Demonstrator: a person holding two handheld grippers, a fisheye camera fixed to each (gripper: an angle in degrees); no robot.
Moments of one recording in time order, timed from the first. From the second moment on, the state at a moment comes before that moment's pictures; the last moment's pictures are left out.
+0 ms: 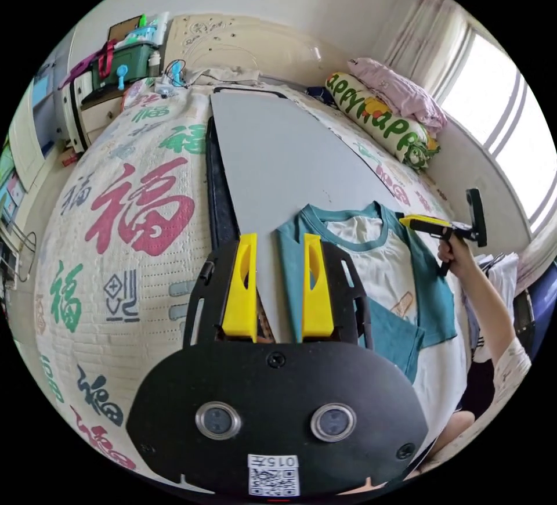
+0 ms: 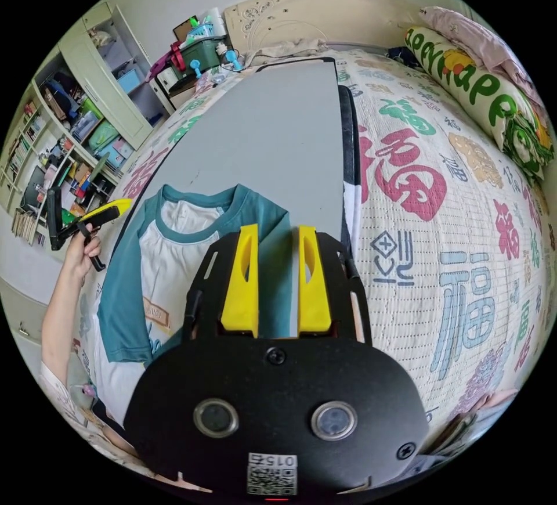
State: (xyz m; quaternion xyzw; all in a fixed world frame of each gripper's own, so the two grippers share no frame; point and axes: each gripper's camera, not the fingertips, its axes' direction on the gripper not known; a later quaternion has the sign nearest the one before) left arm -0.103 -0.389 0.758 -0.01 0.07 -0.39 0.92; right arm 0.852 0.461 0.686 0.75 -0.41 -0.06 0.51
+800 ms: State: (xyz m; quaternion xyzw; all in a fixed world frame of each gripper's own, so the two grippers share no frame) left arm -0.086 -0.364 0.622 0.08 -0.03 -0.34 0.93; right arm 0.828 0.422 0.723 0.81 -0.38 0.02 0.44
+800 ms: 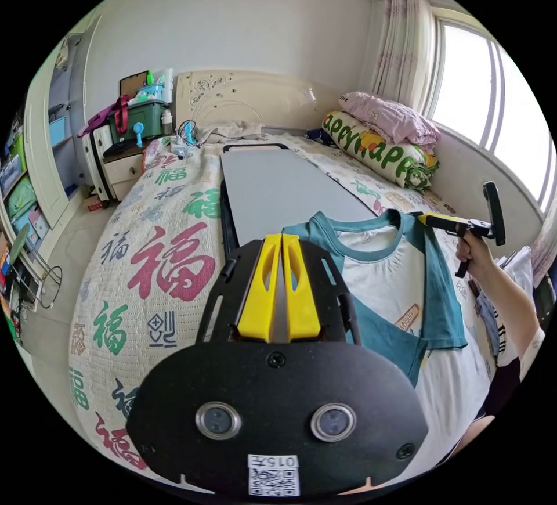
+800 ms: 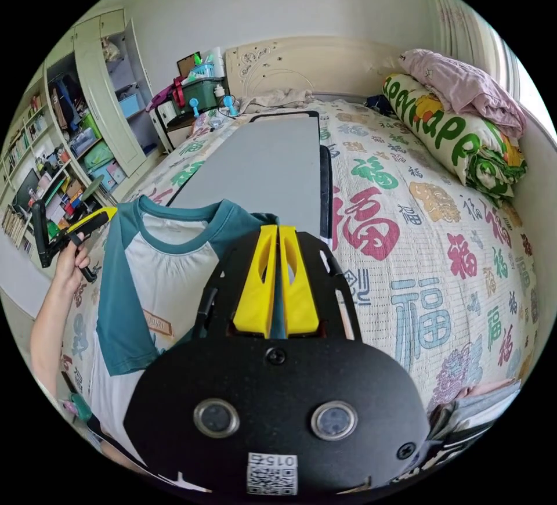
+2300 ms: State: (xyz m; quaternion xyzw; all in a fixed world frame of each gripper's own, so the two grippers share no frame) left arm 0.350 -0.006 0.348 0.04 0.16 -0.25 0.95; right arm 0.566 0.215 1.118 0.80 -0.36 -0.11 0.47
